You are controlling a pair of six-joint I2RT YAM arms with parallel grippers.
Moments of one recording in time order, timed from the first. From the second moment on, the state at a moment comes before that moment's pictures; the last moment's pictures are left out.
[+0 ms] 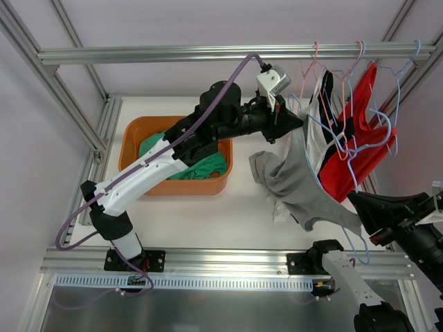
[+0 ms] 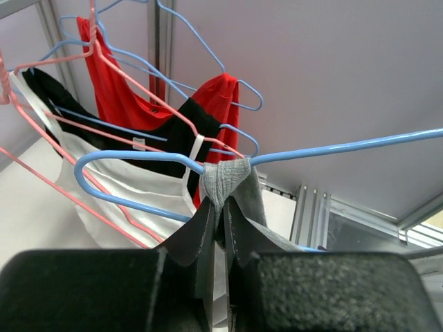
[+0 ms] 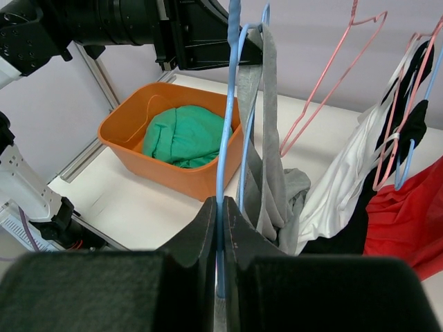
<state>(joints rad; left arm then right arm) -1.05 1.69 2.05 -0.34 0.21 -0.19 0.14 0.71 2.07 -1.38 -0.39 0.13</state>
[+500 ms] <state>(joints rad) -1.06 1.38 1.68 -0.34 -0.52 -0.21 0.17 0.60 1.83 -1.31 -0.61 0.05</state>
